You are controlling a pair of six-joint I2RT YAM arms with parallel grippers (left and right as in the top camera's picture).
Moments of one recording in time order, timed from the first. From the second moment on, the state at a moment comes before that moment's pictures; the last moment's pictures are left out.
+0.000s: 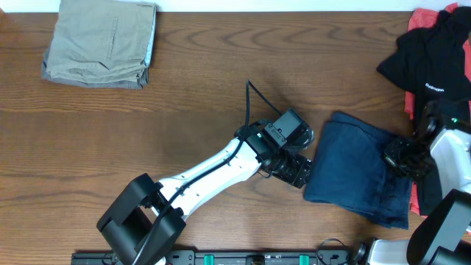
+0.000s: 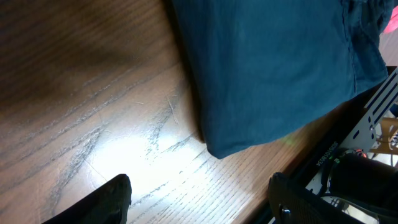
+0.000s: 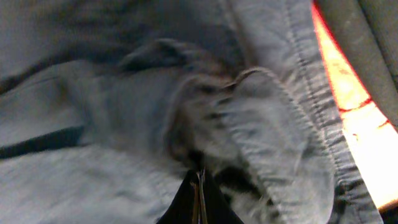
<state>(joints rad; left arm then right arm) -0.89 1.78 1.25 -0.65 0.41 -0.40 -0.40 1.57 0.96 -0.98 -0.02 0.48</state>
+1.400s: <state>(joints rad) -0.75 1.78 1.25 -0.79 0.30 -0.43 -0.01 1.61 0.80 -0.63 -0.13 0.65</state>
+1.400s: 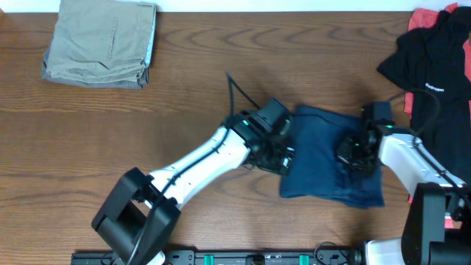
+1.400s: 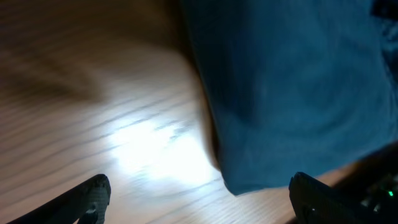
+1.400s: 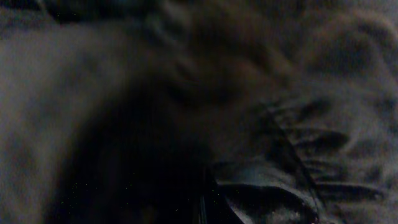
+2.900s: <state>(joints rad) -0.64 1.92 1.25 -0.77 0.29 -0.48 0.31 1.71 1.04 -1.07 -0.42 0.21</state>
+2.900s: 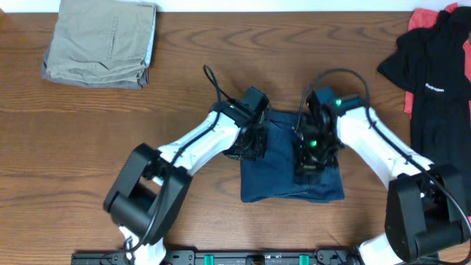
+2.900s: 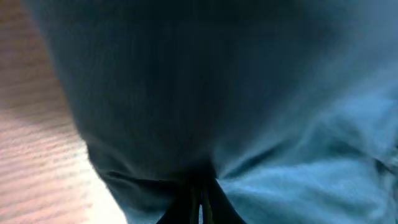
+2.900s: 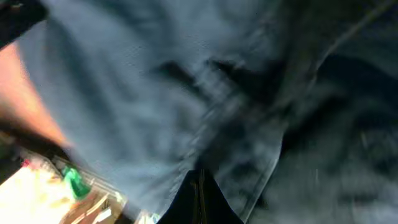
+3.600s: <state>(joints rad) -0.64 1.80 1.25 -0.90 0.30 -0.45 0.08 1.71 0.95 -1.17 -0.23 0.40</state>
